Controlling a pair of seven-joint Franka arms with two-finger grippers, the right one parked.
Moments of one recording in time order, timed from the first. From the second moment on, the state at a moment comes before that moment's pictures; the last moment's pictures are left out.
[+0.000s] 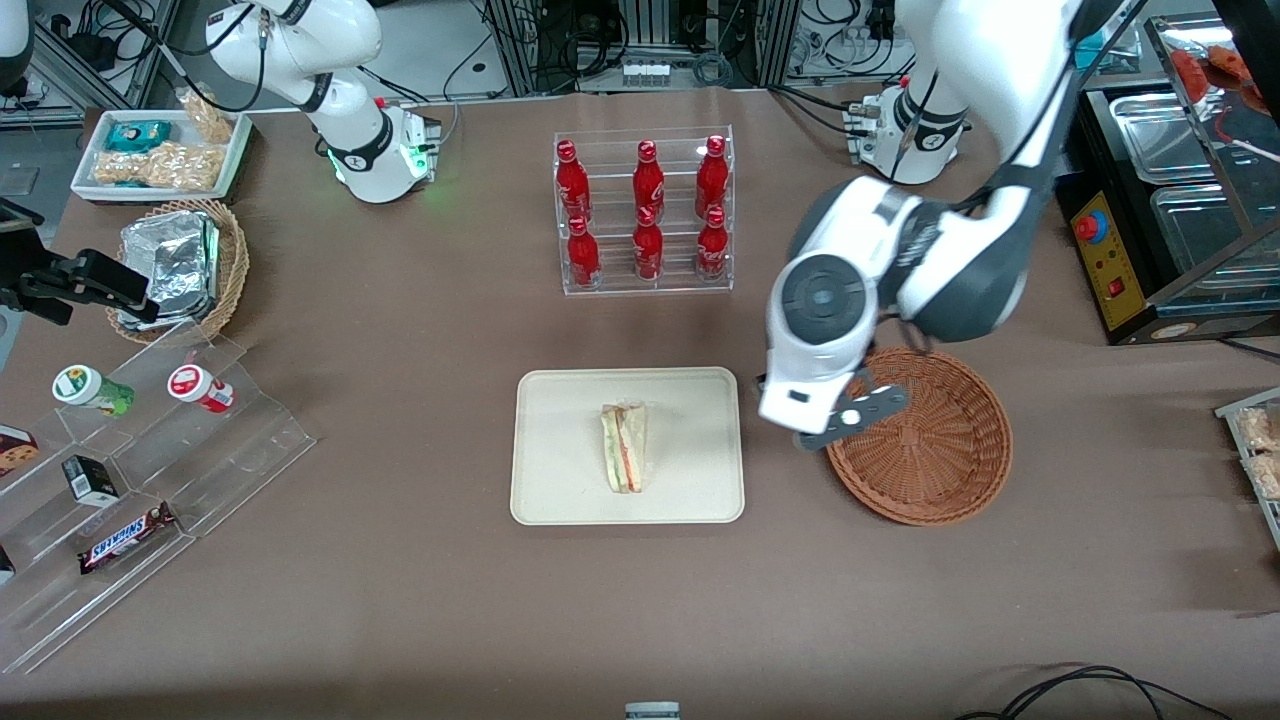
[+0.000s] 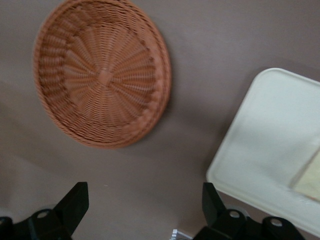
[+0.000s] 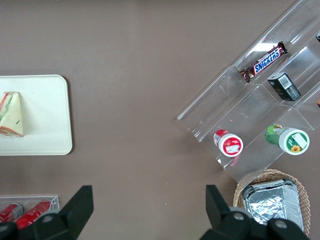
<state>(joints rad) -0.31 0.44 -0.23 -1.41 0.18 1.58 -0.91</state>
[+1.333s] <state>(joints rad) -0.01 0.01 -0.01 -1.59 0.04 1.50 0.06</state>
